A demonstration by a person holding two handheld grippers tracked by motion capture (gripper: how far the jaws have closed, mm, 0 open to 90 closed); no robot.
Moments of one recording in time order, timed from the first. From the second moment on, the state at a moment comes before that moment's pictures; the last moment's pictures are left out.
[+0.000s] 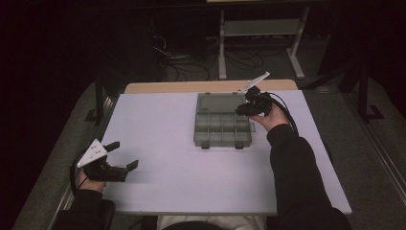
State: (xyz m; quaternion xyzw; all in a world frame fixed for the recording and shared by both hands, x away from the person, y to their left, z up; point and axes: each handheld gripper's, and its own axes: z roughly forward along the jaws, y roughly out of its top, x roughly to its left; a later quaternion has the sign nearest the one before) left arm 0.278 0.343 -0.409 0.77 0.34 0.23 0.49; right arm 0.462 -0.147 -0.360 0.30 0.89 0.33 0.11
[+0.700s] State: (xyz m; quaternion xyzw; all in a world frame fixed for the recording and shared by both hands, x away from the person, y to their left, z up) left arm 0.279 0.343 -0.408 0.77 0.33 0.23 0.49; right arm 0.475 -0.142 -0.386 0.32 0.90 0.28 0.09
